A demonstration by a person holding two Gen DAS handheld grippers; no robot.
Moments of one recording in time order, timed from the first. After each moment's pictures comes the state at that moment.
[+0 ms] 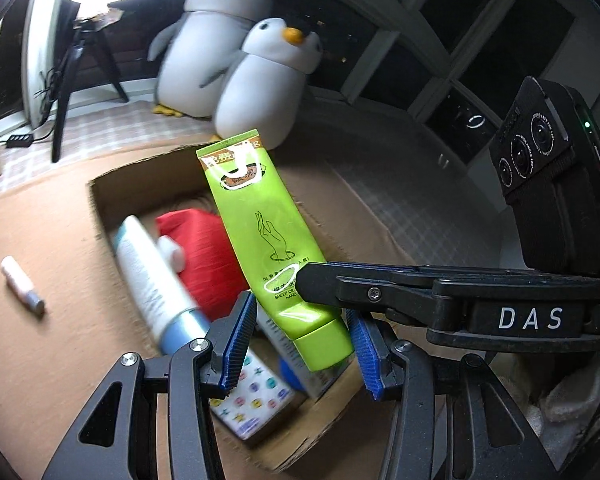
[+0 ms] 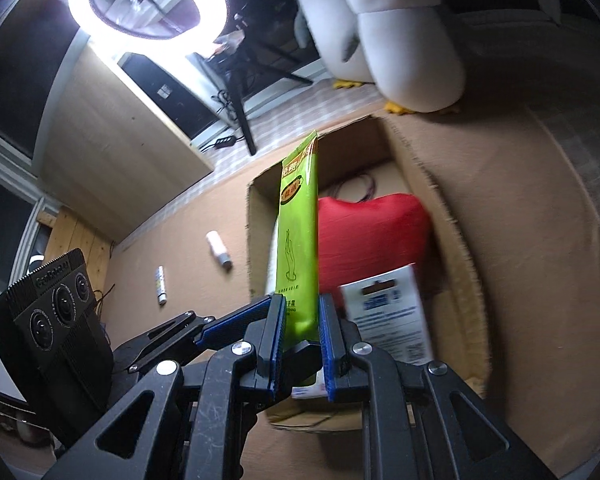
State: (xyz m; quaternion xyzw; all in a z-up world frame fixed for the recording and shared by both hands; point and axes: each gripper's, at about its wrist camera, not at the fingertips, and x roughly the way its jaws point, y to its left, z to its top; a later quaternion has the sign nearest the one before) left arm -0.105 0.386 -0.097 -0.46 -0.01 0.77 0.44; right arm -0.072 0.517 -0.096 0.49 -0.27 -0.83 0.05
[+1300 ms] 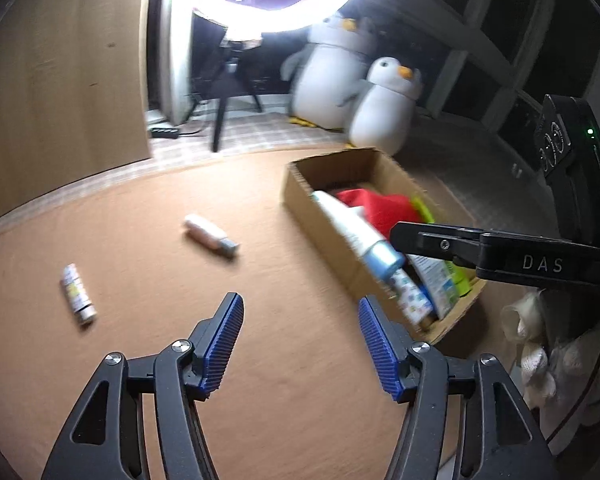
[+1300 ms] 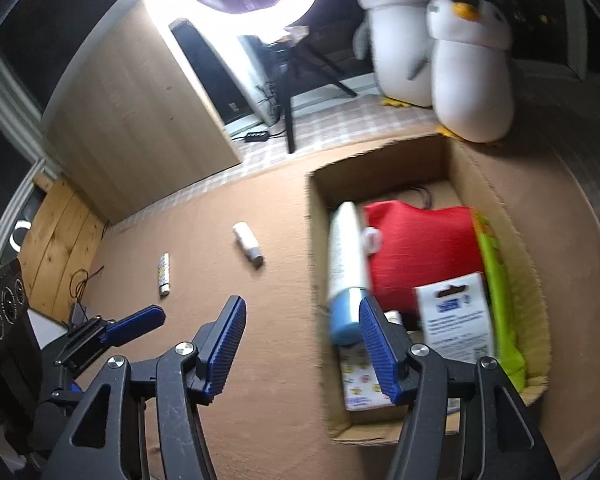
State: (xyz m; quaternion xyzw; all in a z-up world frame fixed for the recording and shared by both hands) left arm -0.094 0.213 -0.071 -0.45 0.04 0.84 0.30; right arm -0.075 0.423 -0.089 0.46 -0.19 -0.86 0.06
